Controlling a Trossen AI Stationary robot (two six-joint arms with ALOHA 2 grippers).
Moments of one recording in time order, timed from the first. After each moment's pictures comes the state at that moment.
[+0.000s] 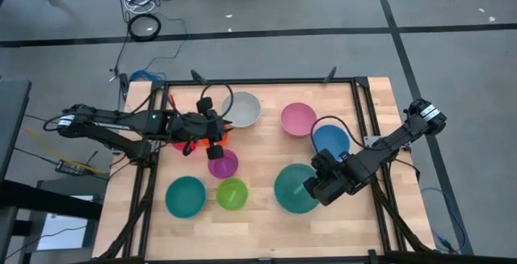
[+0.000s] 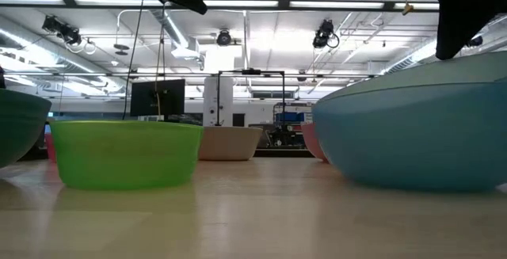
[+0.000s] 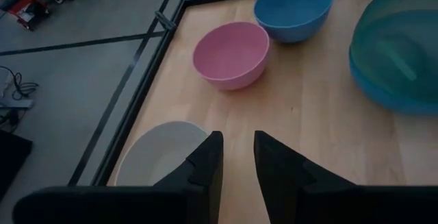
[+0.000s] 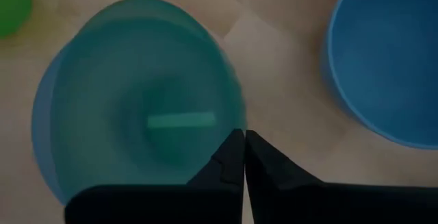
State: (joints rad) left arm -0.09 1.15 1.06 -0.53 -0.46 0.03; right arm 0.58 1.50 1.21 -1.18 0.39 1.51
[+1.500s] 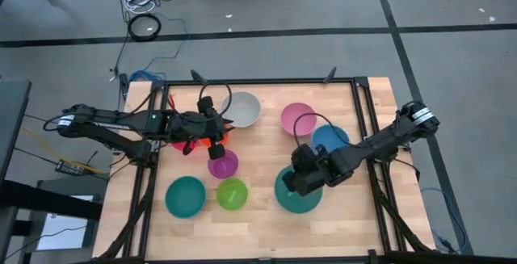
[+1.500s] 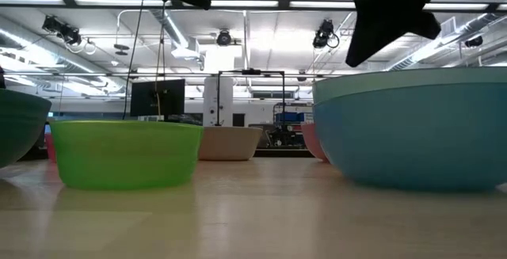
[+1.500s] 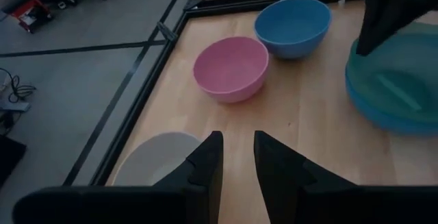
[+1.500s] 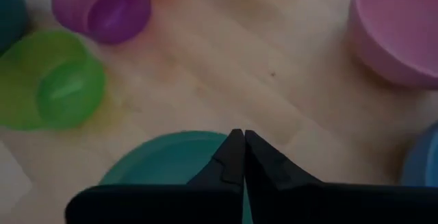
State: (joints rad) left arm -0.09 1.15 1.06 -0.48 -0.46 0.02; right arm 0.45 1.59 1.20 -0.83 0.59 1.24
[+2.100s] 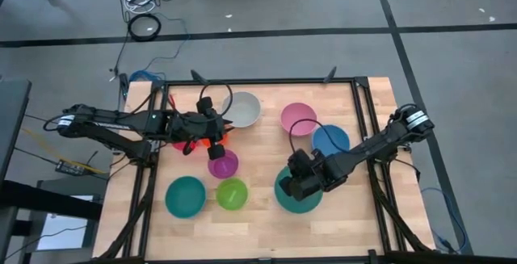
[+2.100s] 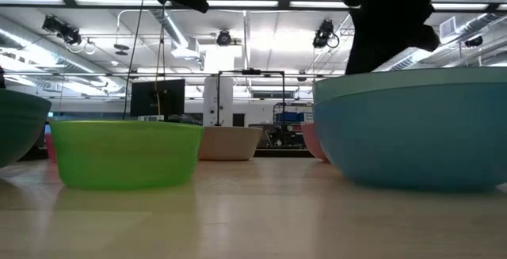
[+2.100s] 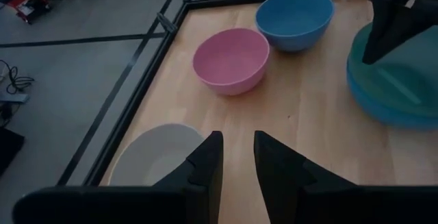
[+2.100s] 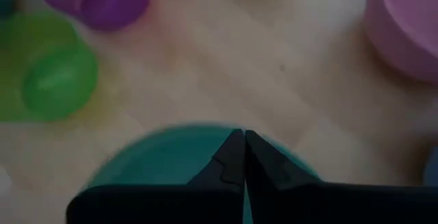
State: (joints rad) left arm -0.09 1.15 1.06 -0.51 -0.46 -0.01; right arm 0.46 1.65 1.19 -0.77 0.60 1.23
